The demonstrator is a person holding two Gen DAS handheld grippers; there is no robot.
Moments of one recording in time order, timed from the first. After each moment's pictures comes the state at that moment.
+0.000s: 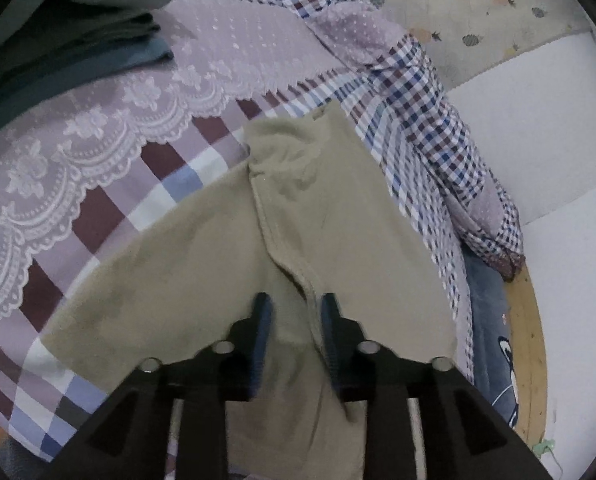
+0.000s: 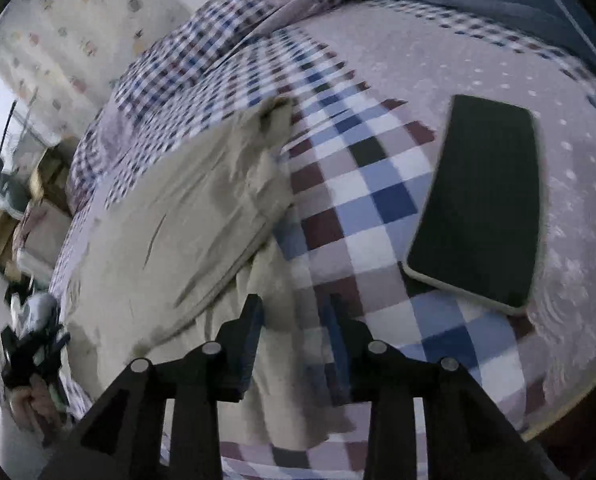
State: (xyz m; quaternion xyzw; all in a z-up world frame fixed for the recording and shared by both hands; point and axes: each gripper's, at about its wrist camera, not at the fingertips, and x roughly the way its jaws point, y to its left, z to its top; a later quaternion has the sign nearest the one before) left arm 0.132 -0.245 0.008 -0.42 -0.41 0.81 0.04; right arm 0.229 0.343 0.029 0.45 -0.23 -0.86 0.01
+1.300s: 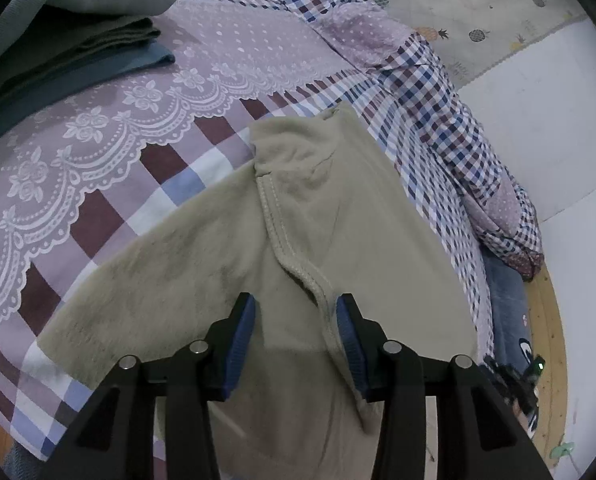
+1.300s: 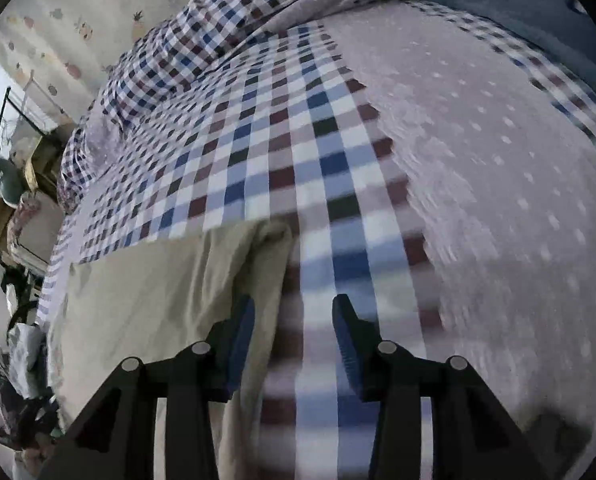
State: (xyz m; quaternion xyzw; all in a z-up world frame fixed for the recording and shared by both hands) left arm 0.121 -0.231 0.002 -0.42 -0.38 0.82 0.01; right arm 0.006 0.406 0.028 0.48 -0.20 -0.85 0.05
